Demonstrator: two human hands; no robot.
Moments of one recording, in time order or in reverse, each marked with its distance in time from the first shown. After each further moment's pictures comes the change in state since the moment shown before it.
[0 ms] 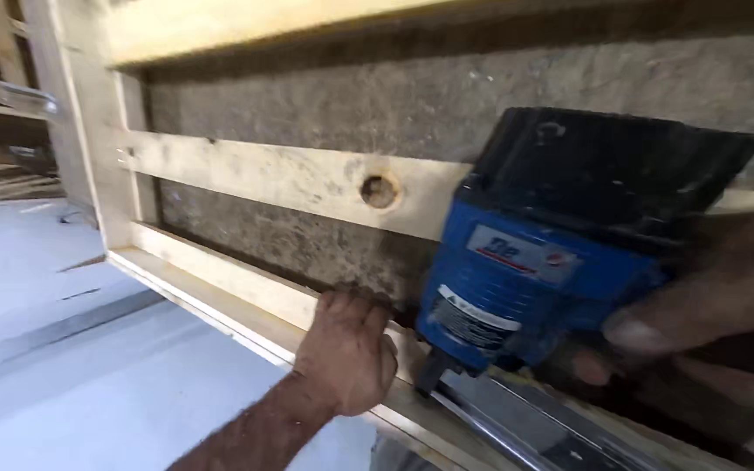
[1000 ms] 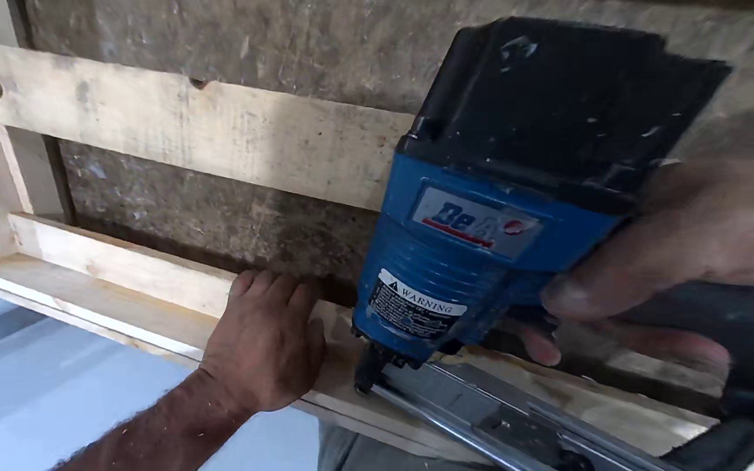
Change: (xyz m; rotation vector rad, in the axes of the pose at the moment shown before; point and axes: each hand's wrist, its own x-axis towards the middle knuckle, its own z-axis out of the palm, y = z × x) left_hand -0.013 -0.184 -0.006 0.084 0.296 0.189; right_hand 0.123 -0.115 0.047 -0.022 -0.189 0.158
